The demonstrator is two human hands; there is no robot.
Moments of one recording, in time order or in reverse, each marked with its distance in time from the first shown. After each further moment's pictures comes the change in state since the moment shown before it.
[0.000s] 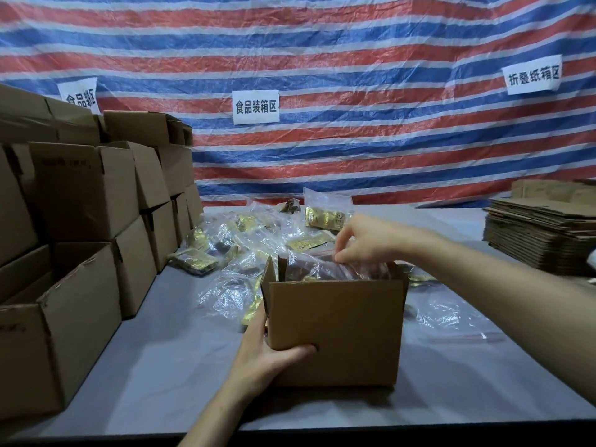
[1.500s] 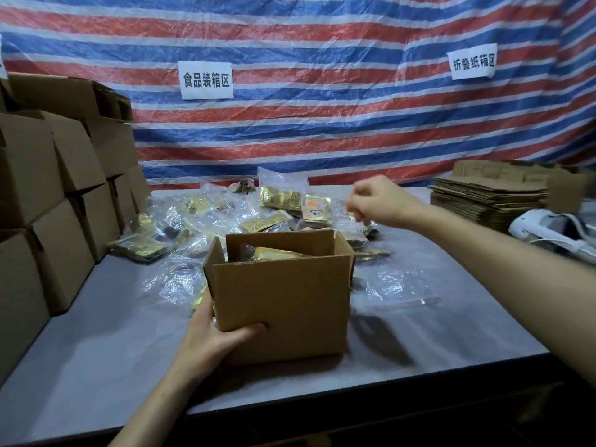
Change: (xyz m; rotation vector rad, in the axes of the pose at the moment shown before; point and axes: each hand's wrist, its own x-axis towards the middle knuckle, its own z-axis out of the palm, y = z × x) left_hand 0.002 -0.006 -0.002 0.072 0.041 0.017; right_hand -0.030 0.083 -0.021 0.231 0.320 0.087
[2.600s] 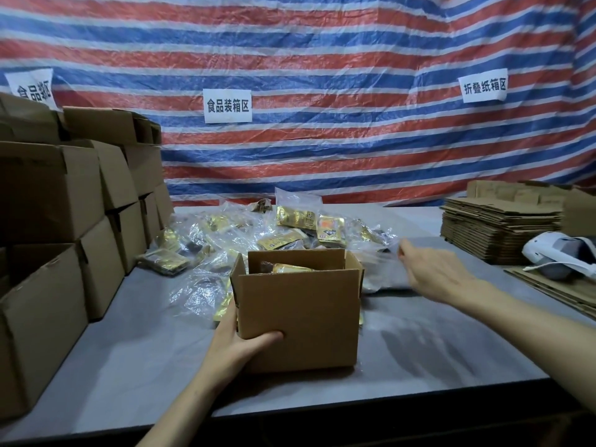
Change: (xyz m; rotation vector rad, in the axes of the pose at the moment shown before) left_hand -0.003 0.010 0.002 -0.059 -0.046 0.000; right_hand -0.050 0.081 0.018 -0.797 0.095 0.002
